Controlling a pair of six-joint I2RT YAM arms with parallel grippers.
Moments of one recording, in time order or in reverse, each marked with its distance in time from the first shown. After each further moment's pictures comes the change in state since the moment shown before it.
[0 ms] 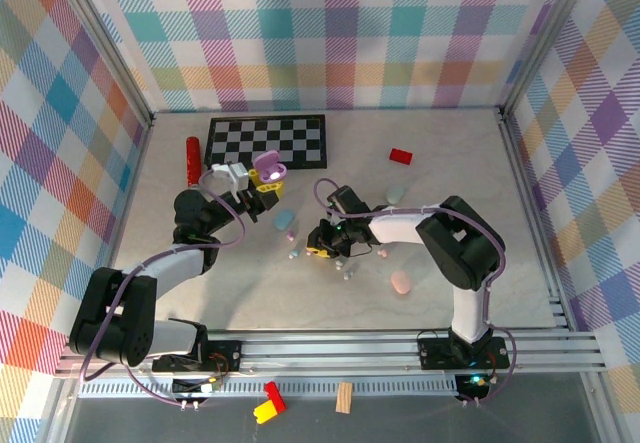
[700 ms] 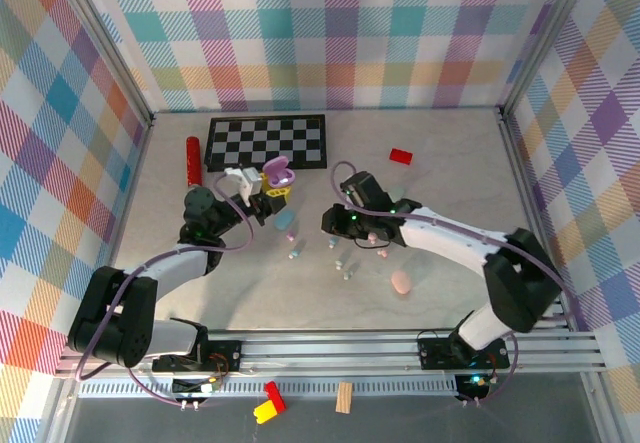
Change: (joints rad) left arm -0.086 0.000 0.010 -0.143 -0.084 0.180; right arm 0.006 -0.412 -0.019 -0.236 0.300 -0.218
